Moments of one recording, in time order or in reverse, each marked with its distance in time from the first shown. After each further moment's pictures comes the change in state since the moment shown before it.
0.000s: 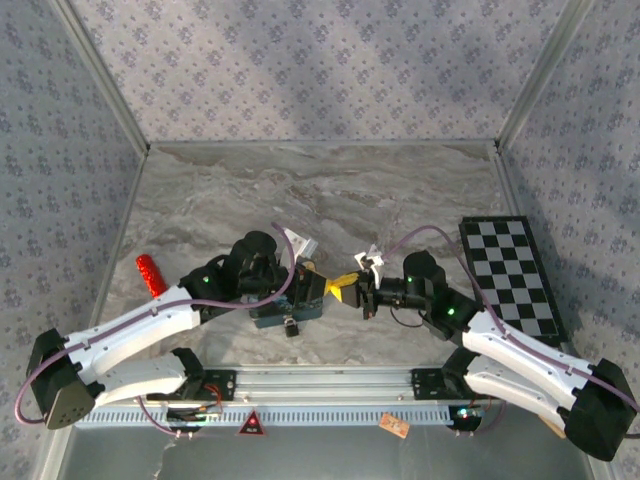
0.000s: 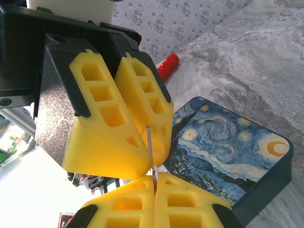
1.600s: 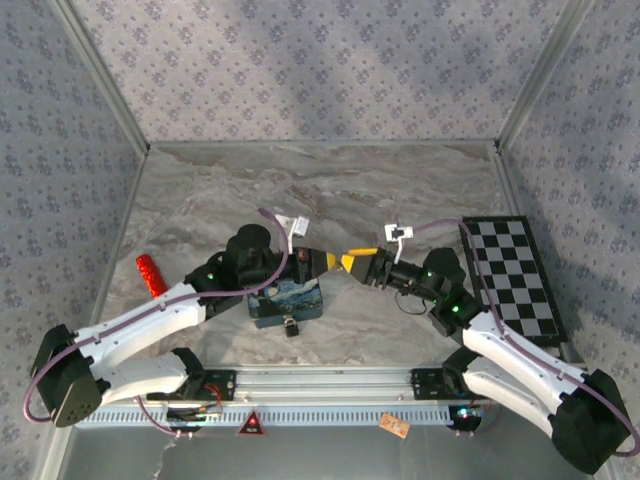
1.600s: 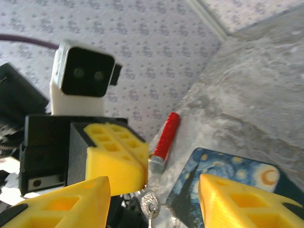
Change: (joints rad) left arm 0.051 0.038 -0.034 0.280 -0.026 -0.269; right arm -0.174 -0.005 -0.067 0.318 -0.010 0.488
